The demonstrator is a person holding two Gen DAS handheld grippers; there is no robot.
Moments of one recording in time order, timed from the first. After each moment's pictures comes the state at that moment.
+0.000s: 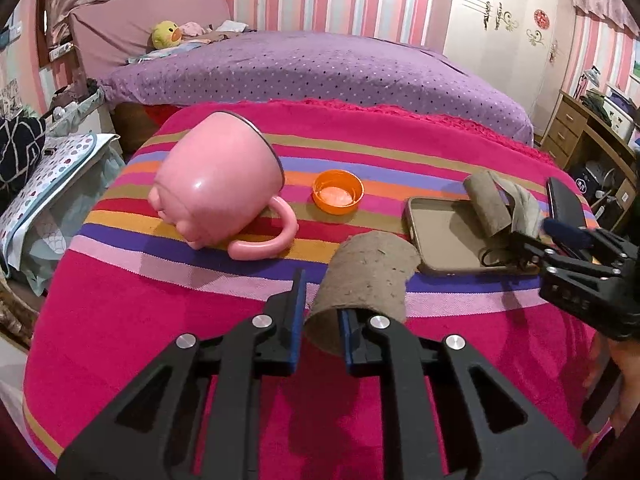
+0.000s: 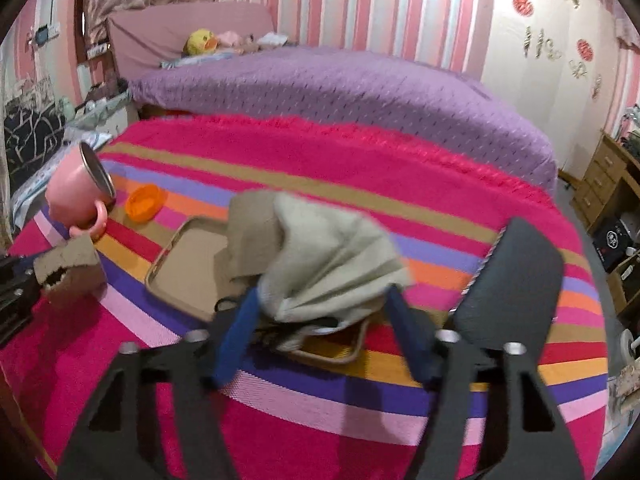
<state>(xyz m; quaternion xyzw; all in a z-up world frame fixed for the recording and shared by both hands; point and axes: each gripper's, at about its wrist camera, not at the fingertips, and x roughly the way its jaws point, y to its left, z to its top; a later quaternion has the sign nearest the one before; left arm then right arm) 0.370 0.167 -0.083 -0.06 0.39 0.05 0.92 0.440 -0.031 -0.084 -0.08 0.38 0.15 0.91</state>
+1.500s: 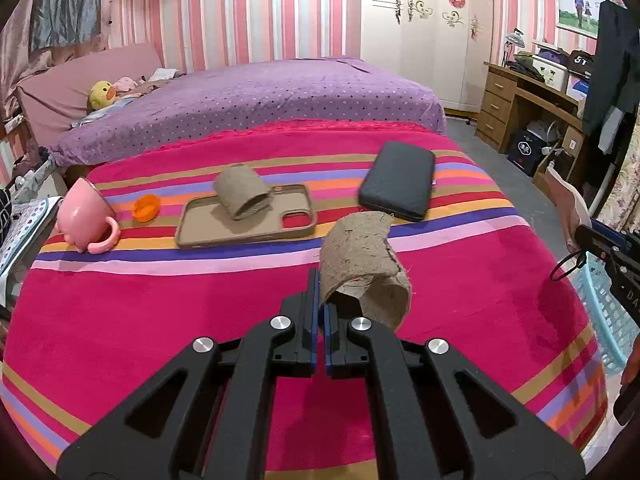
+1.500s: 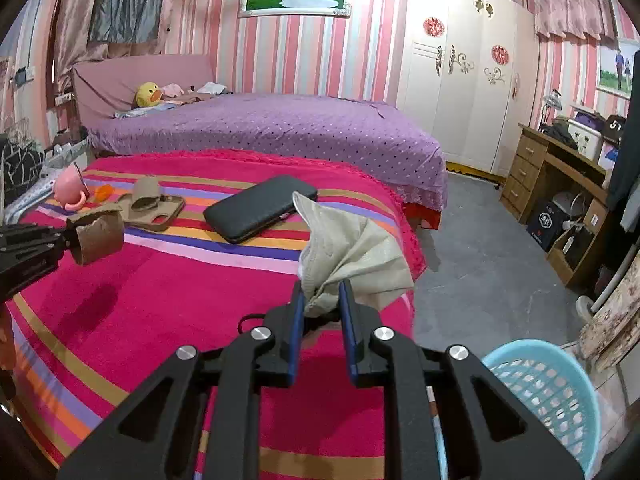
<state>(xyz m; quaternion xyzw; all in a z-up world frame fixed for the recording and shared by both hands) 0.295 -0.036 -0.054 0.02 0.34 -0.04 0.94 0.274 -0.273 -0.037 -0.06 0.28 0.04 0.96</state>
